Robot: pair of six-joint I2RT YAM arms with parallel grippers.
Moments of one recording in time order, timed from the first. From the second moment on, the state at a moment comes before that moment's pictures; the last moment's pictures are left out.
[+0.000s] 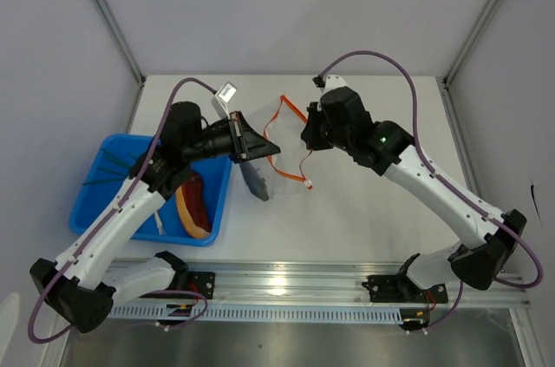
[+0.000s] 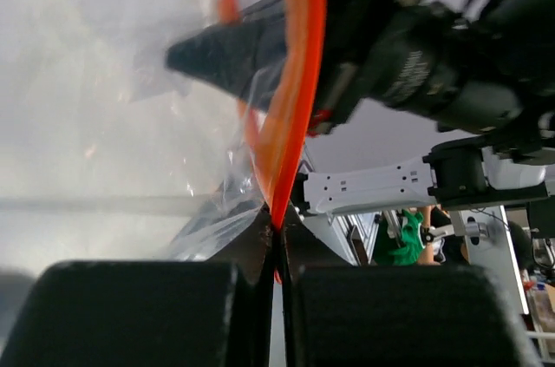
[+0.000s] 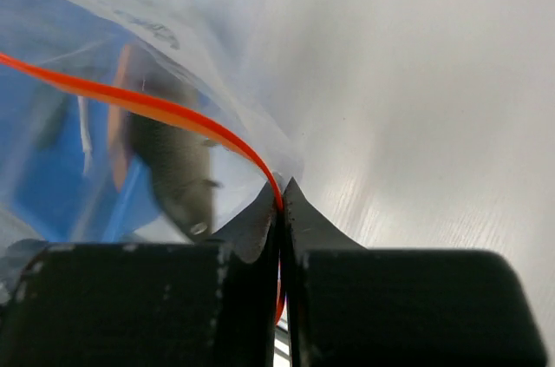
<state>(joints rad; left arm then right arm) -0.53 1.05 1.13 -0.29 0.60 -0.87 0.80 1.43 1.54 -0.68 0.17 0.49</state>
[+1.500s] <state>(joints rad) -0.58 1.34 1.40 -0.43 0.63 -0.80 0.63 1.29 1.60 -0.73 0.09 0.43</state>
